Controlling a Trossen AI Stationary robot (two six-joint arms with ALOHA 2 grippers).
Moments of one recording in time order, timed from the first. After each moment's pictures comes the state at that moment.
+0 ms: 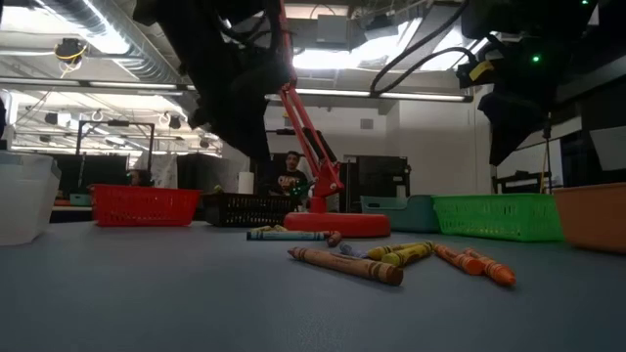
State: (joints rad) left arm -0.06 1.60 1.02 -0.46 -0.45 -0.66; right arm 0.15 1.31 0.88 -1.06 0.56 0.81
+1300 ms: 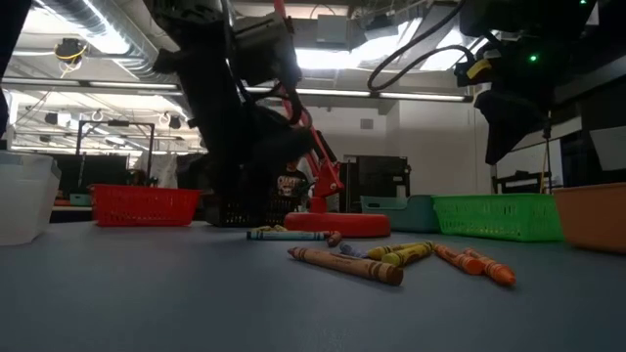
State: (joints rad) left arm -0.04 1.82 1.02 -0.39 -0.40 -1.02; right arm 0.15 1.31 0.88 -1.04 0.56 0.81
